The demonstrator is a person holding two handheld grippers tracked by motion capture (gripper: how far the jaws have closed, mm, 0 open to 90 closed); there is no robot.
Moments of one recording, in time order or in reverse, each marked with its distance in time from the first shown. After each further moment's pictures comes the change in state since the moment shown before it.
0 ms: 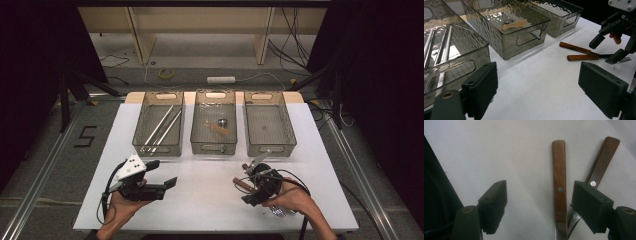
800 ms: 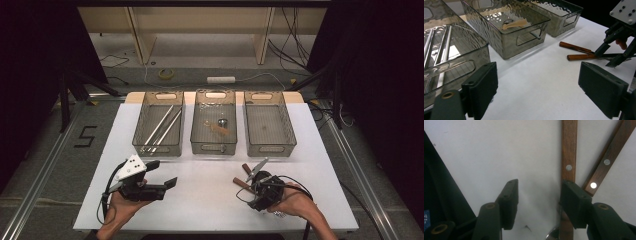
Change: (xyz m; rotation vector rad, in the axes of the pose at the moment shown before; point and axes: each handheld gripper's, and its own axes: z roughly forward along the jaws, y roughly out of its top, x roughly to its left) left arm -0.001 0.000 0.000 -0.001 0.000 0.004; right arm 0.006 -0.013 0.007 0.094 -0.018 -0.046
